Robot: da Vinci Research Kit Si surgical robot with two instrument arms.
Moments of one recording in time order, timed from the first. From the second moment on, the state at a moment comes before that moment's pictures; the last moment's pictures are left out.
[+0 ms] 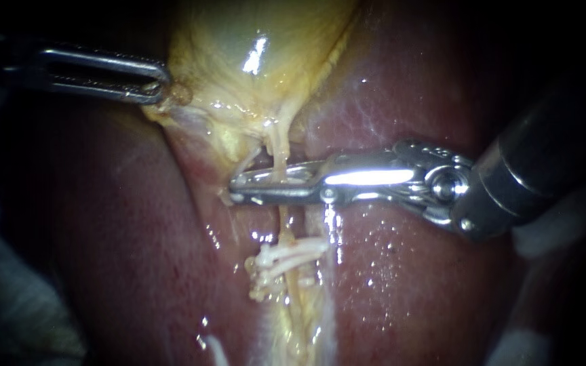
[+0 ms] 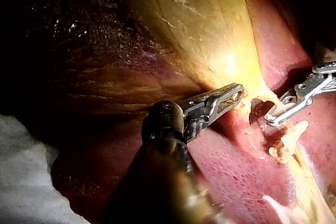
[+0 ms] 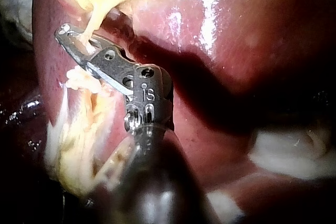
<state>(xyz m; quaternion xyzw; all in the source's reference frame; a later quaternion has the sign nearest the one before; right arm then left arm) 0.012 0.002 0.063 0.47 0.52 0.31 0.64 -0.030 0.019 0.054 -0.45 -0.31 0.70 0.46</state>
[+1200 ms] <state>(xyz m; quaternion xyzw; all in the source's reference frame) 0.008 0.002 0.065 0.26 0.57 0.23 0.74 -0.030 0.019 0.055 -0.45 -0.31 0.70 0.46</state>
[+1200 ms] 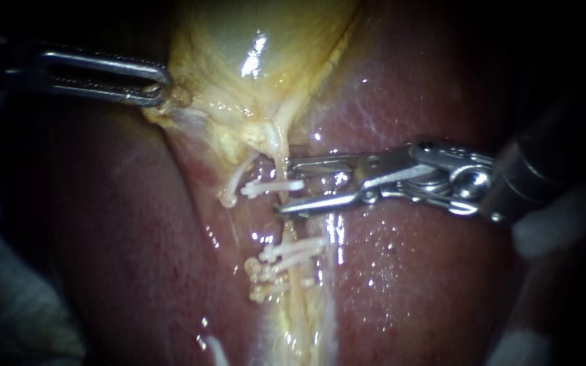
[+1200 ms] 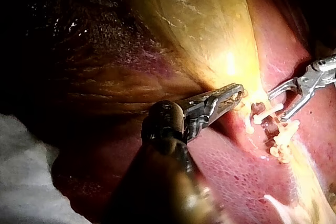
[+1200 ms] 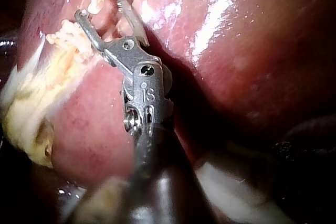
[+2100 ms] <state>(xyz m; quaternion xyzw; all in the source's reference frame) 0.001 0.002 0.056 0.19 0.55 0.08 0.81 -0.031 0.019 0.058 -0.45 -0.31 0.70 0.46</state>
